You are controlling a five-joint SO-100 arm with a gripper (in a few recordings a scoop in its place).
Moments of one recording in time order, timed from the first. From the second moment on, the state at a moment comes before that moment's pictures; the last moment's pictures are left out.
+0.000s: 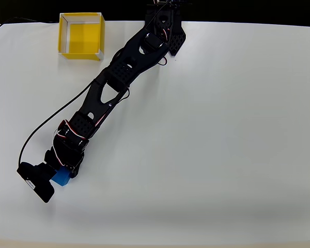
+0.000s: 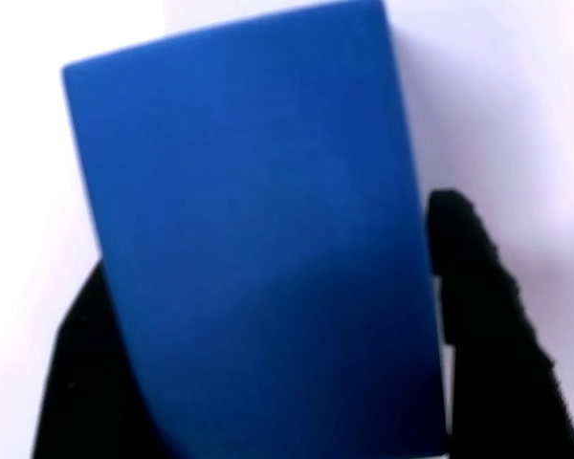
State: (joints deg) arm 34.8 30.3 37.0 41.8 -94.9
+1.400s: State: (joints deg) arm 75.1 106.1 96.9 55.4 -97.9
